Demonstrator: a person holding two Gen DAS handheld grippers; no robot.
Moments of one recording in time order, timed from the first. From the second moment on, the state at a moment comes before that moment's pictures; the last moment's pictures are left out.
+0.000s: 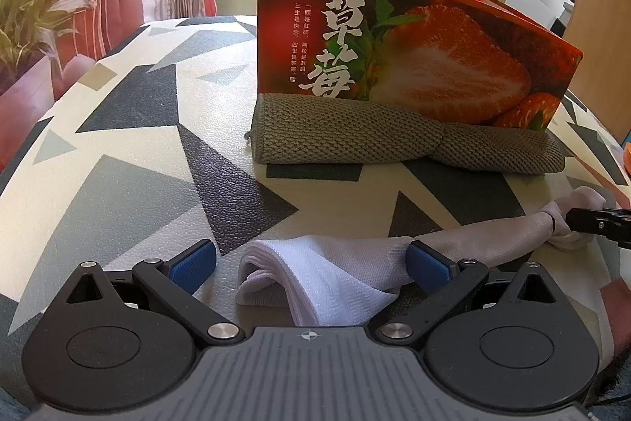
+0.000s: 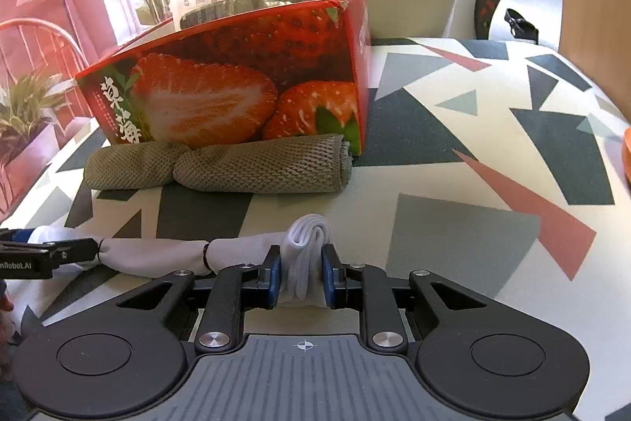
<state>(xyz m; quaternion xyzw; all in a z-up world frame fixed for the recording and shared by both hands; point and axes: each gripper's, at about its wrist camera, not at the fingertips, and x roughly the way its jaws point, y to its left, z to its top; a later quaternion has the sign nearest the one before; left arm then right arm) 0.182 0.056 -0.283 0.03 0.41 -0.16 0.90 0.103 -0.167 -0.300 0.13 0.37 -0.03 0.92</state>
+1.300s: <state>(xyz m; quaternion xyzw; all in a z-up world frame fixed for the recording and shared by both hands) 0.167 0.097 -0.228 -0.03 0.32 -0.16 0.93 0.100 -0.171 -0.278 0.15 0.32 0.01 0.93</state>
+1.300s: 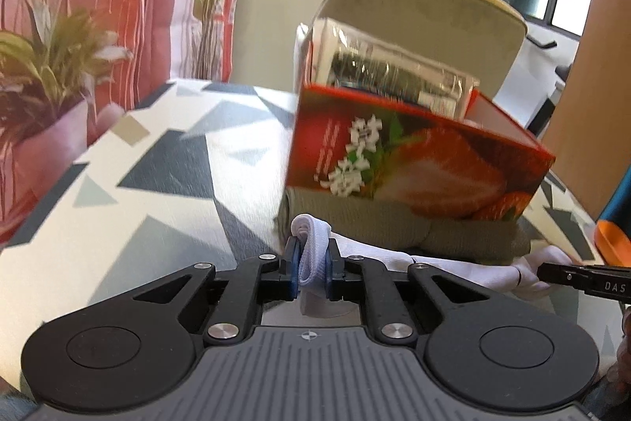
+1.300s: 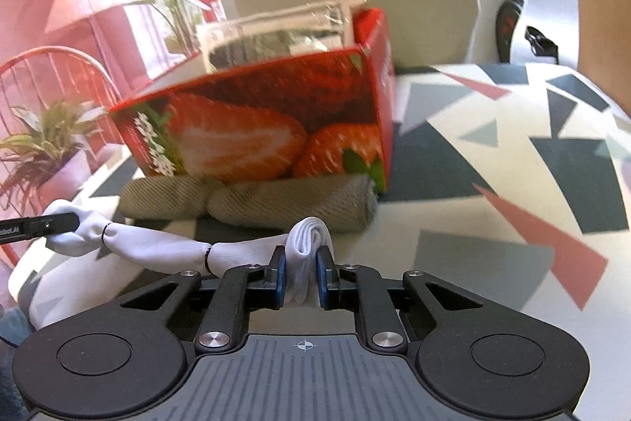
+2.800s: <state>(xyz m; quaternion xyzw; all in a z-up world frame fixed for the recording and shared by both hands) 0.318 -0.008 -0.173 0.13 0.32 -0.22 0.91 0.258 -0.196 -0.179 -0.02 0.31 0.04 0.95</state>
